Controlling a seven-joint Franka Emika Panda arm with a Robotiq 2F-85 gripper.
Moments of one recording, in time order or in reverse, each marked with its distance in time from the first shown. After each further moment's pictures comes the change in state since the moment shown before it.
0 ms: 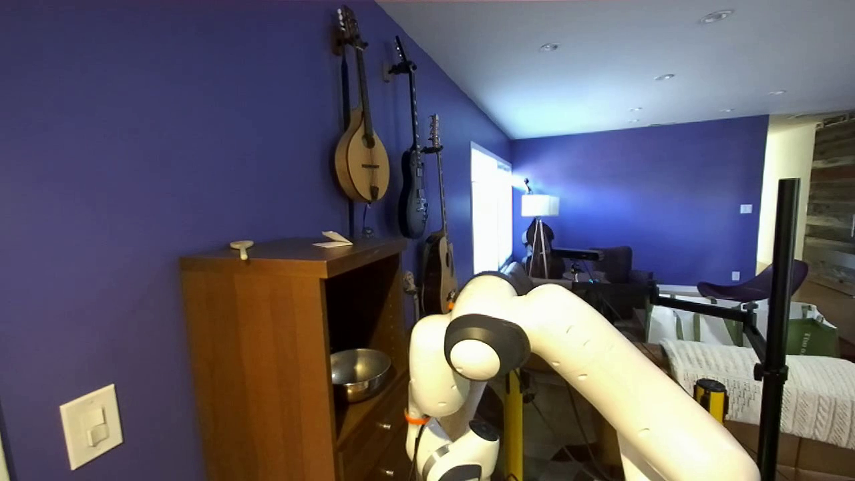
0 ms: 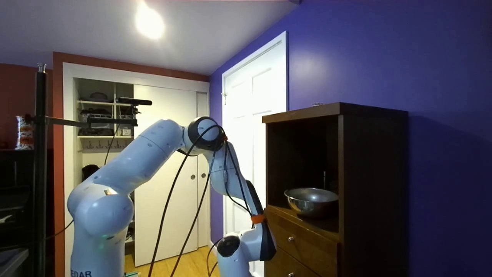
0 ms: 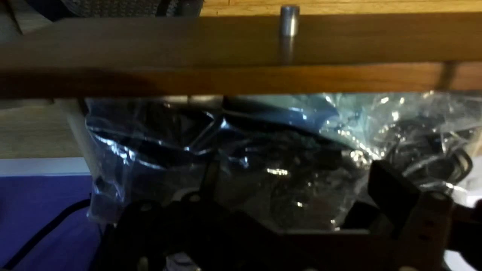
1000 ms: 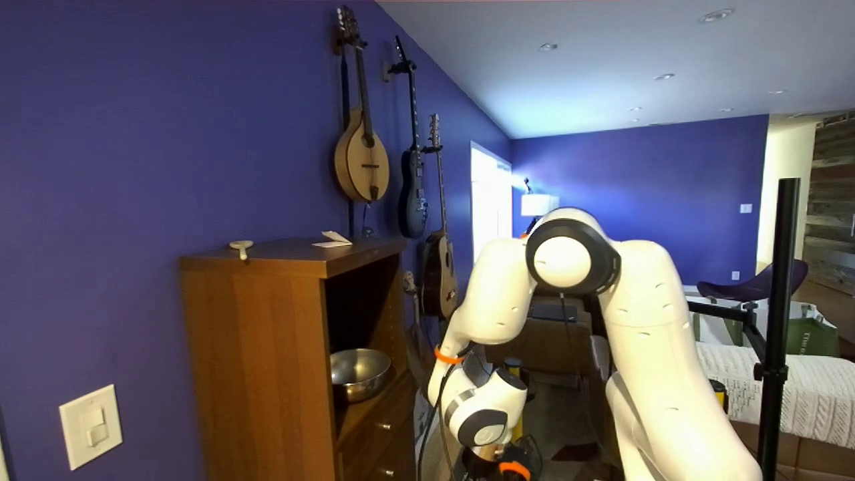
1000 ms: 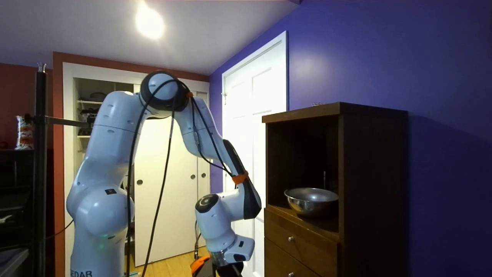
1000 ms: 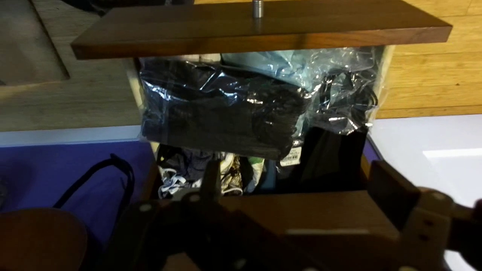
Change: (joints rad) arm 0.027 -0.543 -0.051 -0.328 -0.096 0.163 0.002
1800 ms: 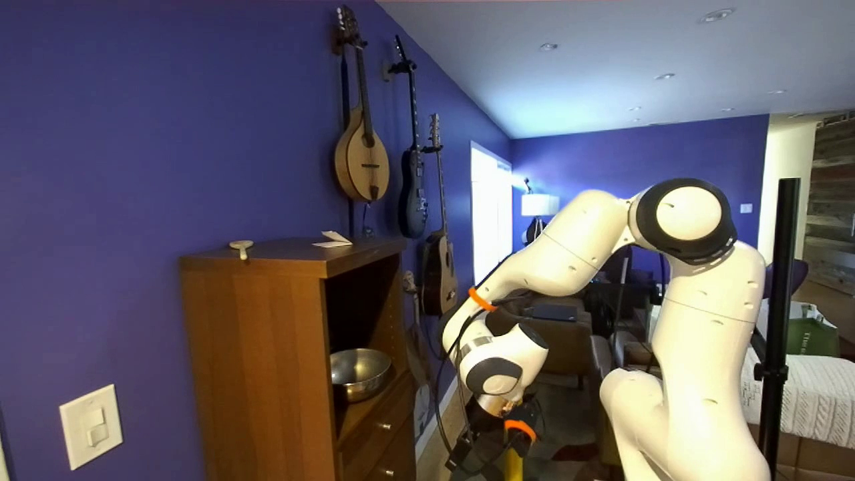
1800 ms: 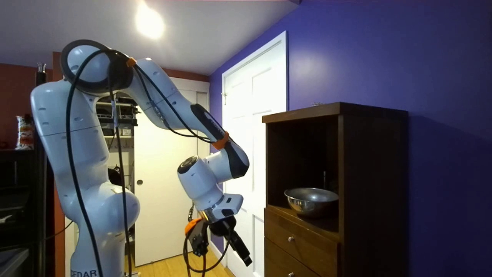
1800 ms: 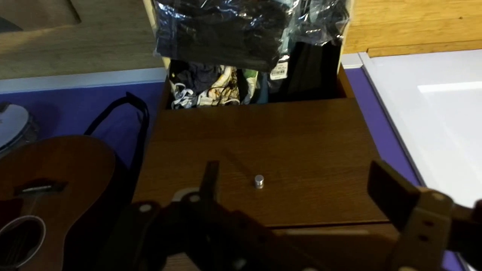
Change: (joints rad) arm 0.153 -0.508 -0.102 -0.095 0.068 0.320 -0.084
